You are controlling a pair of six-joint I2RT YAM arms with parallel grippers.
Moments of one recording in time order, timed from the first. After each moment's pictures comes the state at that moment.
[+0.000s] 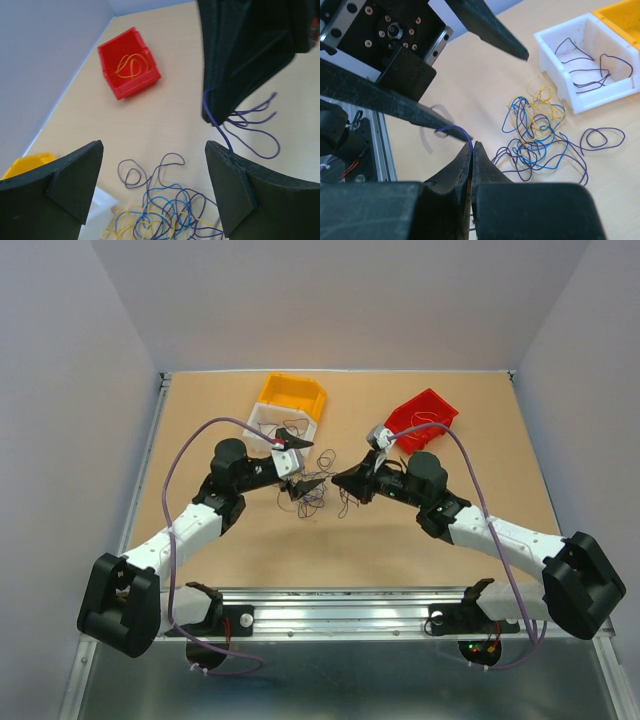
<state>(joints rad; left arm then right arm) -0.43 1.18 0.64 0.43 0.85 0.44 0.70 1.25 0.67 0.53 -0.44 0.24</state>
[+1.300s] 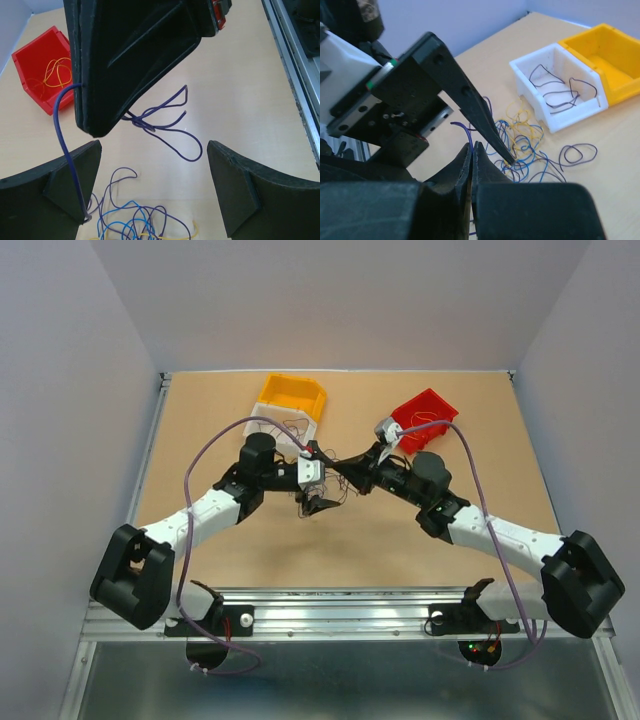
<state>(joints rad) -0.52 1.32 0.73 0.27 0.95 0.53 0.70 1.24 0.67 0.61 -0.31 0.25</state>
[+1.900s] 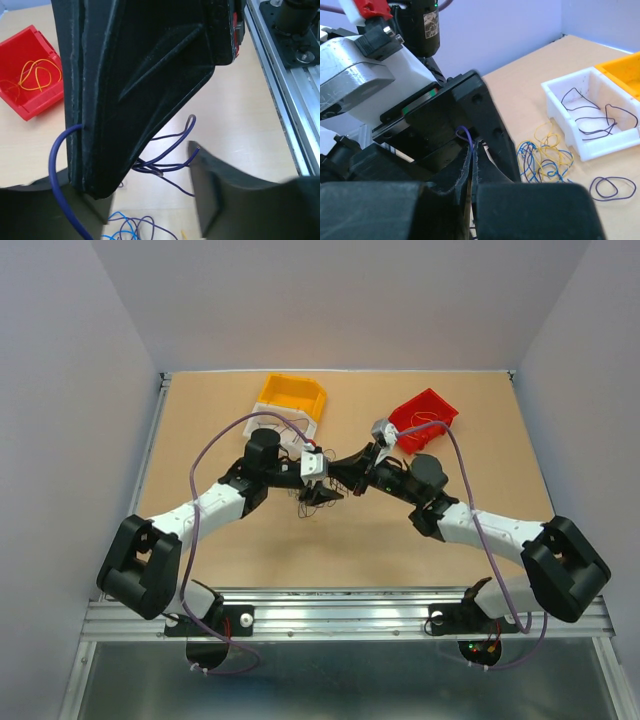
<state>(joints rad) -0.54 1.39 0.79 0.26 1.01 0.45 0.70 1.35 0.65 0.87 -0.41 0.33</state>
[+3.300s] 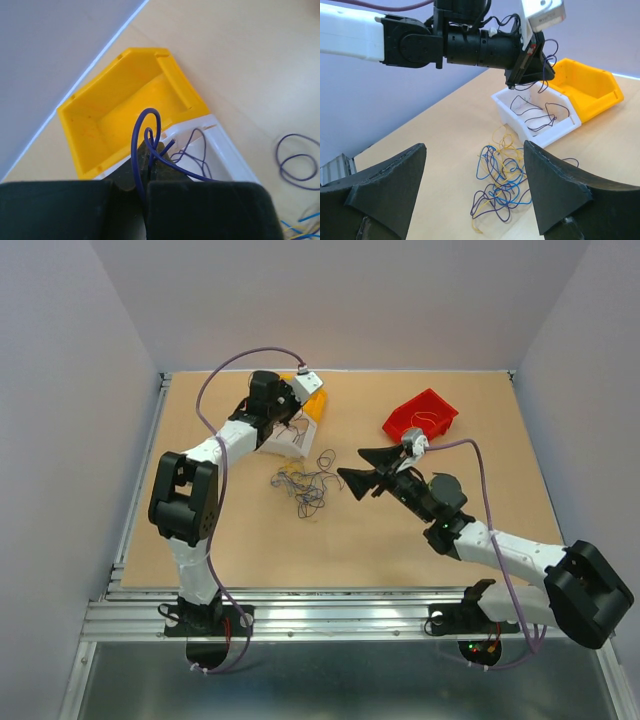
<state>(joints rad) -0.36 1.87 1.38 0.08 0.22 0.50 0.71 1.20 0.50 0.93 -0.11 0.33</state>
